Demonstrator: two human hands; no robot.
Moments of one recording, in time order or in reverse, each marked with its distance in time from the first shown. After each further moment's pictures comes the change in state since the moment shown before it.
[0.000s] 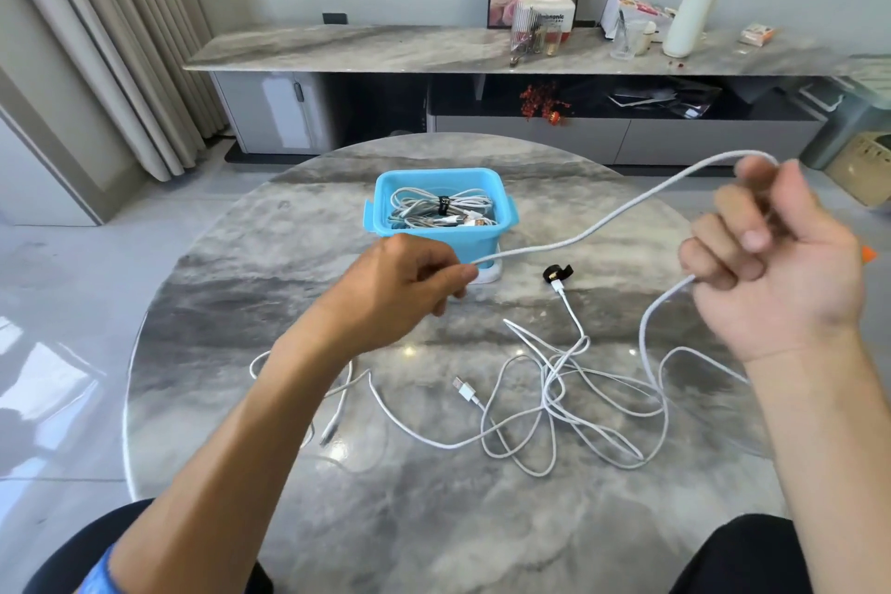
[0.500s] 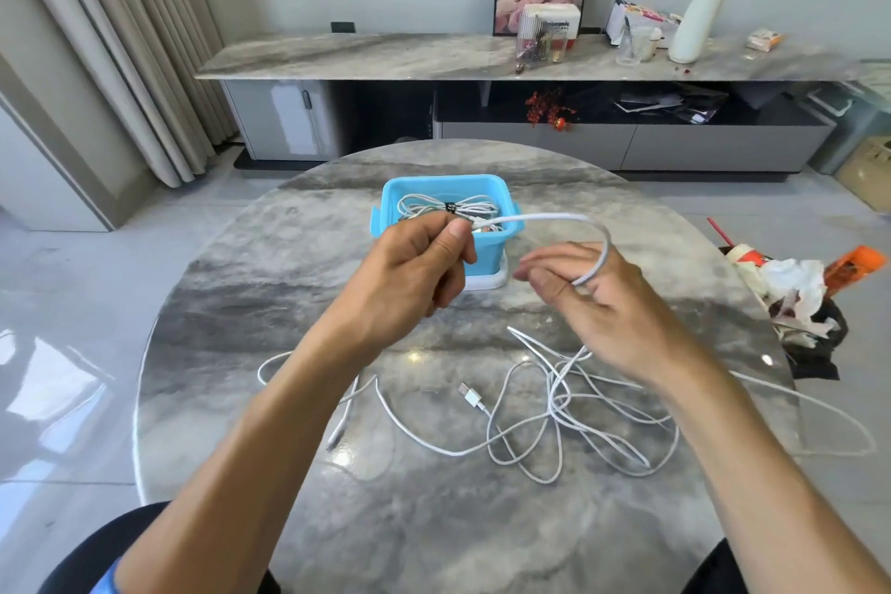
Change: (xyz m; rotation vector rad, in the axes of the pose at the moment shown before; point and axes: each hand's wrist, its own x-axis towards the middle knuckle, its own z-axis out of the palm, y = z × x) left_hand -0.003 0.016 0.002 -0.458 0.094 -0.052; right_hand -0.003 0.063 0.034 -1.412 -0.313 -0.244
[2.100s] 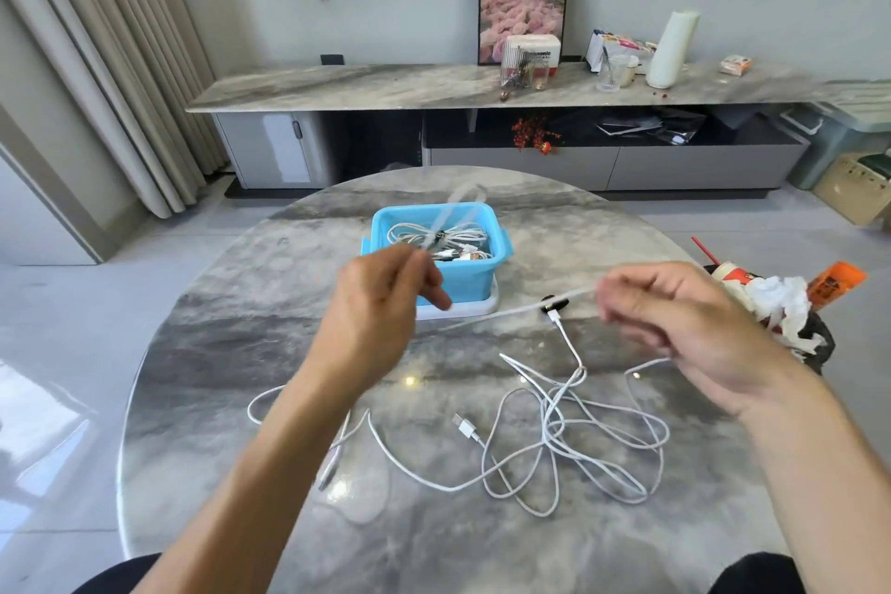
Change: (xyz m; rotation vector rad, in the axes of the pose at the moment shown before) left_hand 0.000 -0.007 -0.005 0.306 0.245 0.086; right_hand -0.013 0.007 -0.050 0.708 -0.106 0.357
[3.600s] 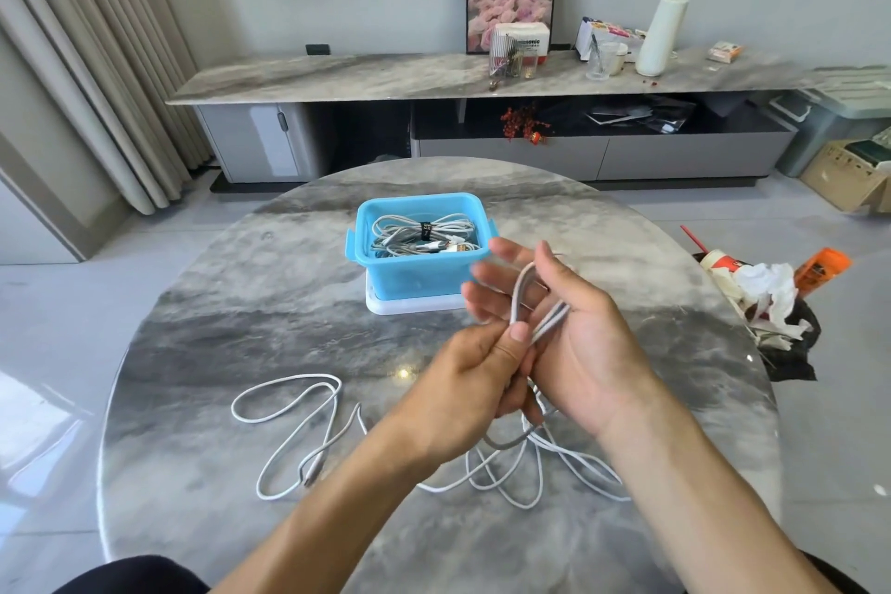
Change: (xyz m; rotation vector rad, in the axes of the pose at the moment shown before) left_hand -0.042 0.023 0.066 -0.517 -0.433 -0.205; right_hand 0.016 0.005 0.079 0.903 0.096 0.103
